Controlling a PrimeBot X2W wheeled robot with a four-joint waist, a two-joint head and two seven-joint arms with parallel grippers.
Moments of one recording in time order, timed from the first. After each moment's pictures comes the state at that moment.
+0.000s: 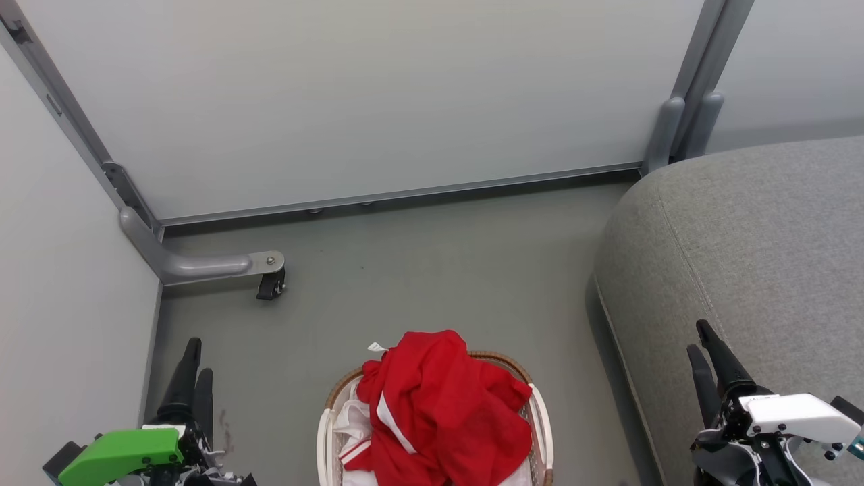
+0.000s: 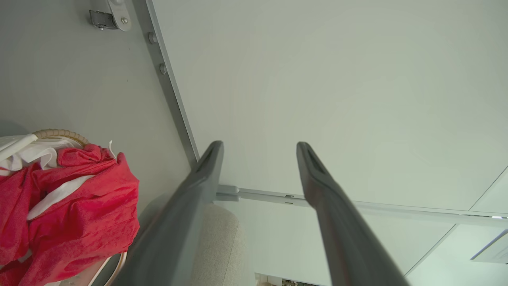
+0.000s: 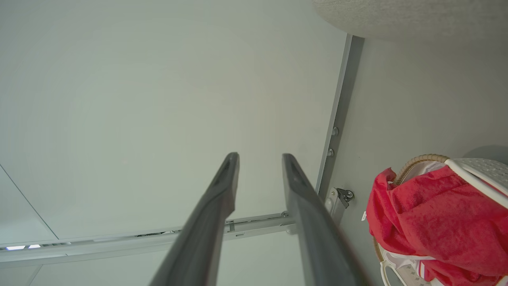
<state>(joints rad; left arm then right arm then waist) -0.06 0.04 0.10 0.30 -1.61 -0.13 0.11 -0.08 -0.03 -0.11 0.30 1.61 0.13 0.11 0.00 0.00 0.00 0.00</state>
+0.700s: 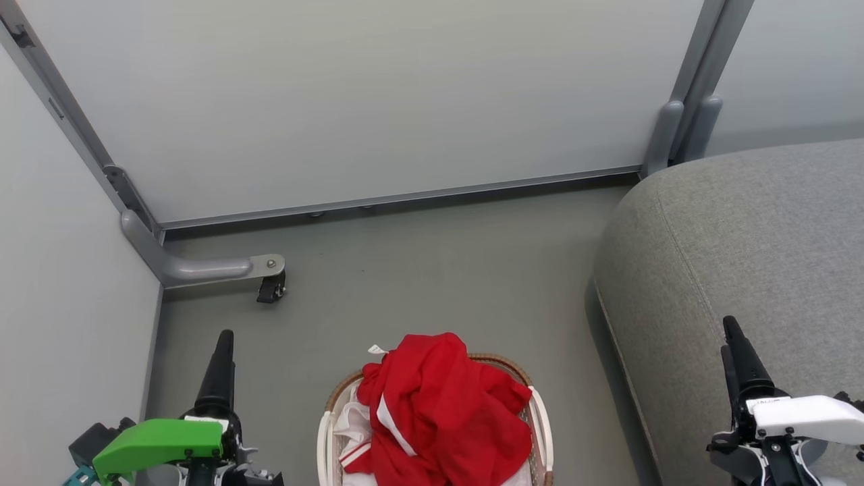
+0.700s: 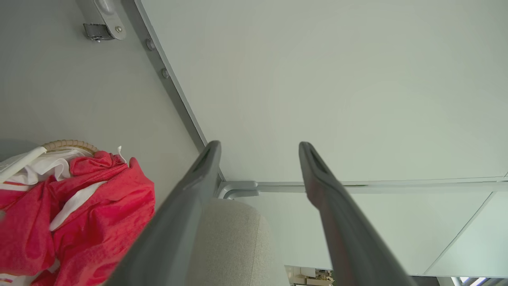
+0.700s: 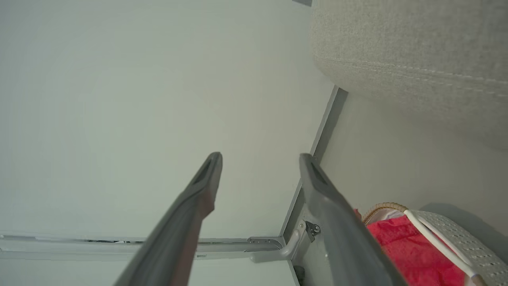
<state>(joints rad) -0.06 0.04 -0.01 0.28 -1.48 -0.12 0.01 -0.06 -0.03 -0.14 0.26 1.41 0.13 0.02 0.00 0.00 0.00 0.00</state>
